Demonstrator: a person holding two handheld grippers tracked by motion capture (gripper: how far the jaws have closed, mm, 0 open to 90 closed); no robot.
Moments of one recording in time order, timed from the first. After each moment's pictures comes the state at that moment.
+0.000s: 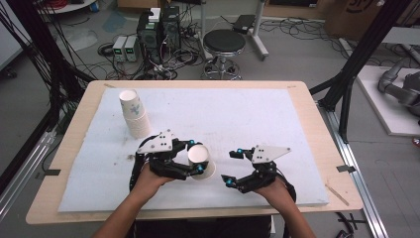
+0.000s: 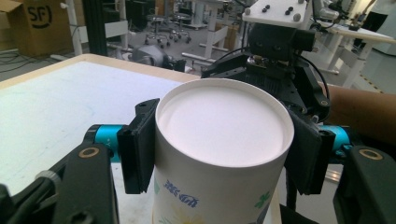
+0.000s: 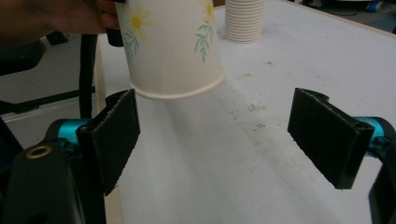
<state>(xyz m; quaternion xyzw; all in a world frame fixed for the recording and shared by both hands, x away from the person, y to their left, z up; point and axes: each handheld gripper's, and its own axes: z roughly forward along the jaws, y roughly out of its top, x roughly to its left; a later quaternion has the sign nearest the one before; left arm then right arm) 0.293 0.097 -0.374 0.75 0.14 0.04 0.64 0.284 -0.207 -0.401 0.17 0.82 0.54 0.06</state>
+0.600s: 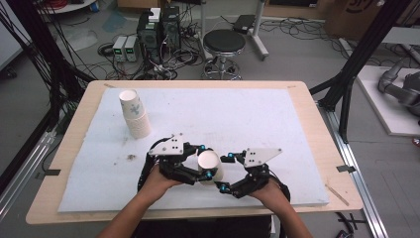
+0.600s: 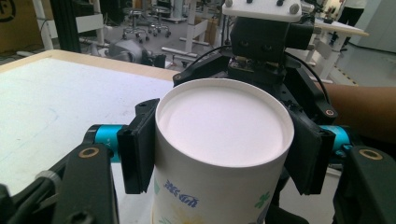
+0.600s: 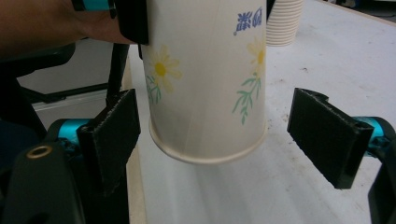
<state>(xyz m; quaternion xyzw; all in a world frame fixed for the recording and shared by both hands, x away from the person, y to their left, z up) 0.293 0.075 -0.379 0.76 0.11 0.01 0.64 0.281 -0.189 -0.402 0.14 0.83 0.54 0.04</state>
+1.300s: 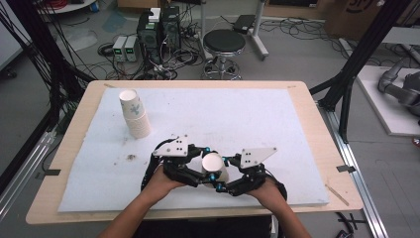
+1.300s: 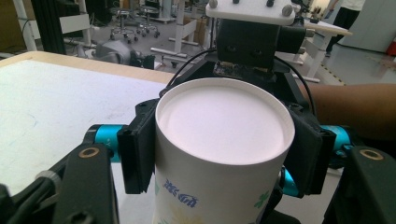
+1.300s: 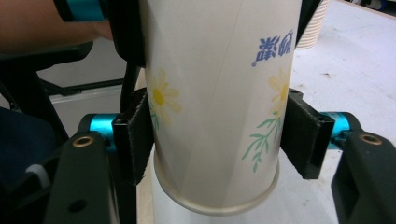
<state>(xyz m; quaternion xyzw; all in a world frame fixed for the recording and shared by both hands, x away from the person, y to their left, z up) 0.291 0.066 -0.380 0.76 0.10 -0.01 0.64 0.284 -0.181 -0.403 0.10 0.83 0.54 0.02</state>
